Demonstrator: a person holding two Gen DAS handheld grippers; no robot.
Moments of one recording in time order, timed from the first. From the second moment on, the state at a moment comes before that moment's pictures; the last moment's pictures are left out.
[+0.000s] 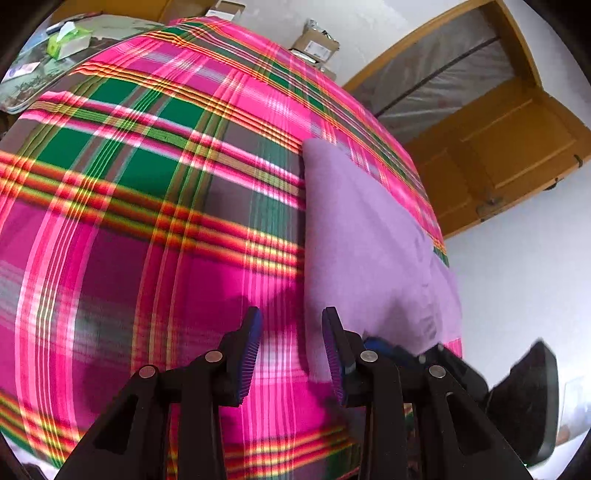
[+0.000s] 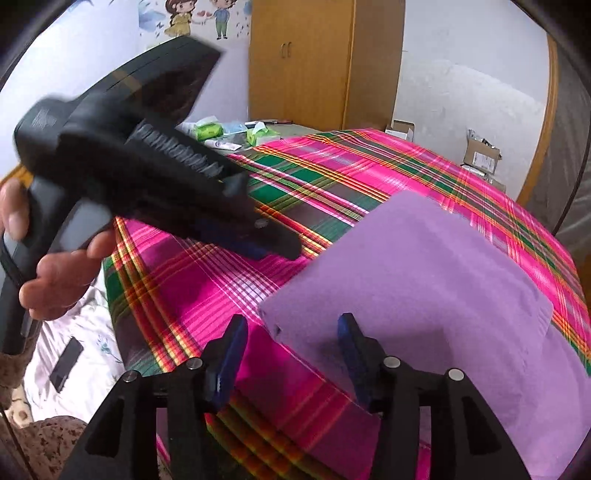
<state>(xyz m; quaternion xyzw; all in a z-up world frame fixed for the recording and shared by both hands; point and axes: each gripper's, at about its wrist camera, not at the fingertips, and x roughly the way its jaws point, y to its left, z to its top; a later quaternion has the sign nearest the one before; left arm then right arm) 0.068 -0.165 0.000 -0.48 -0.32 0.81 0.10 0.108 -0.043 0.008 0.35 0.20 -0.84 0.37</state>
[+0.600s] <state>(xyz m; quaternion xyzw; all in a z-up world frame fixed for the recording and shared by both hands) -0.023 -0.161 -0.006 -0.50 -0.34 0.78 0.16 0.106 -0.054 0.006 0.36 0.19 -0.86 0.31</state>
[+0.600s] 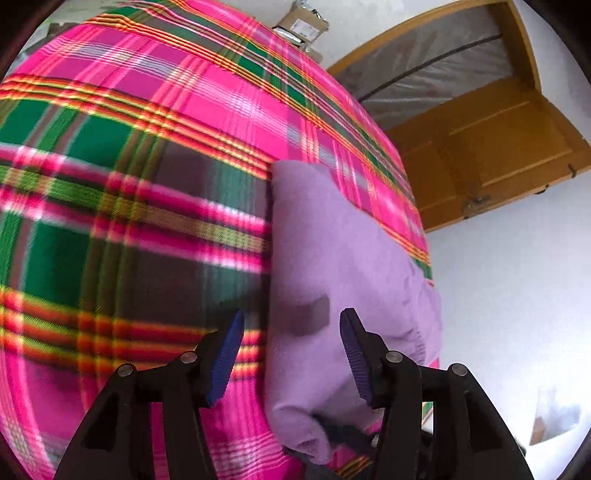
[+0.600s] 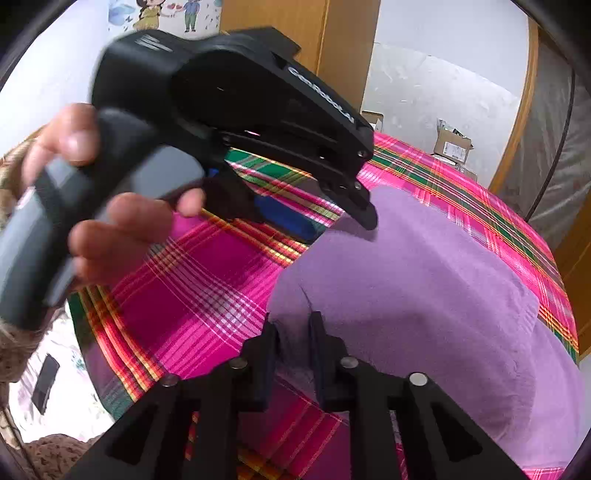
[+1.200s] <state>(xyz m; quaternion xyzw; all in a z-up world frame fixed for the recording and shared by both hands) -0.078 -0.140 -0.016 -0.51 -0.38 0.74 0.21 0.112 -0.041 0.031 0.34 0.14 -0.86 0.34</state>
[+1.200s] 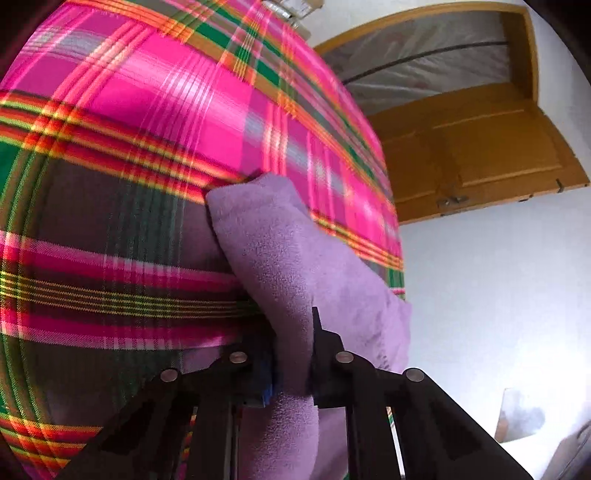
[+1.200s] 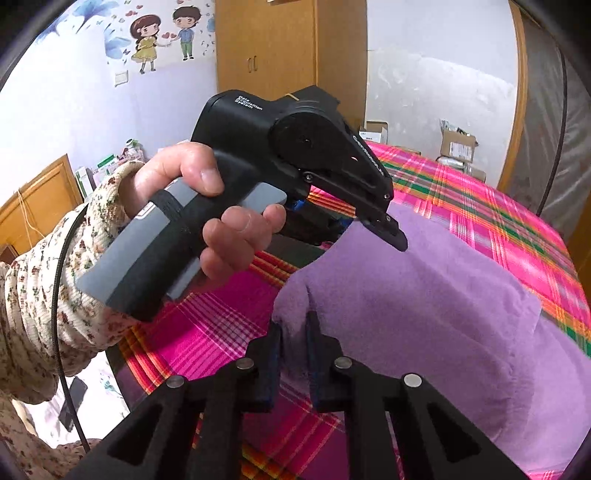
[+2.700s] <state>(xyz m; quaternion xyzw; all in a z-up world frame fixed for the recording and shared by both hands) 0.021 -0.272 0.022 -0.42 -0.34 0.84 0.02 0.077 -0.127 0.027 0.41 0.07 -0.76 0.49</state>
